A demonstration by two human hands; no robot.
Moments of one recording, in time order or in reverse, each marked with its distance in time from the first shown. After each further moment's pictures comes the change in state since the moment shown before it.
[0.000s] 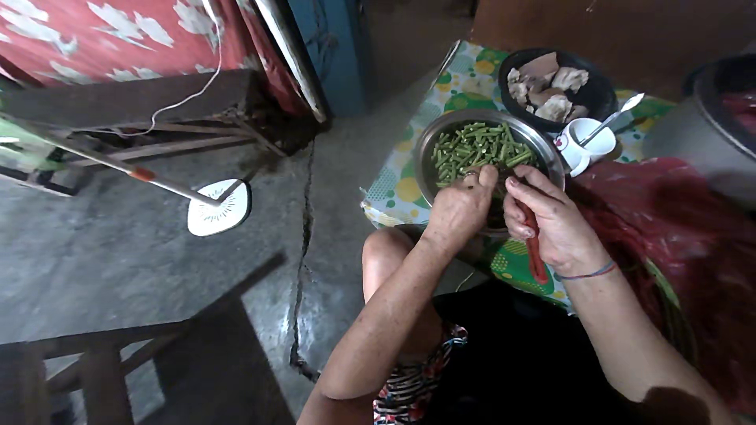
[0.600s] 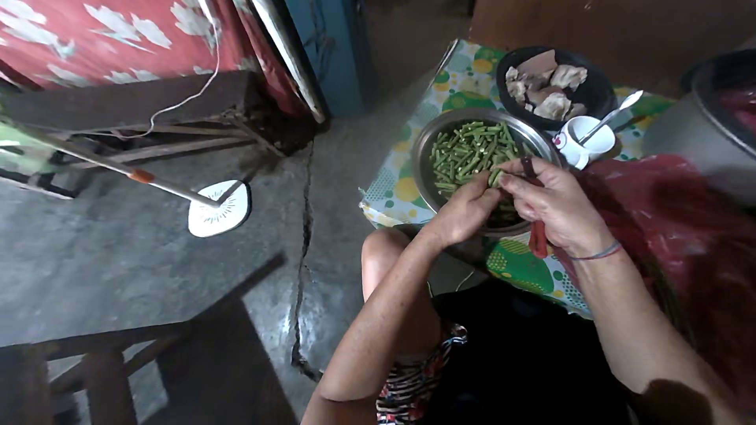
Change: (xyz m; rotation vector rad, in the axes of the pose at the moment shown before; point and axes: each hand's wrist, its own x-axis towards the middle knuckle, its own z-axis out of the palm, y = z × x) left_hand 0.011 -0.006 -0.029 -1.063 -0.540 -0.375; right_hand 0.017 -0.004 -0.020 -0.319 -0.039 -0.181
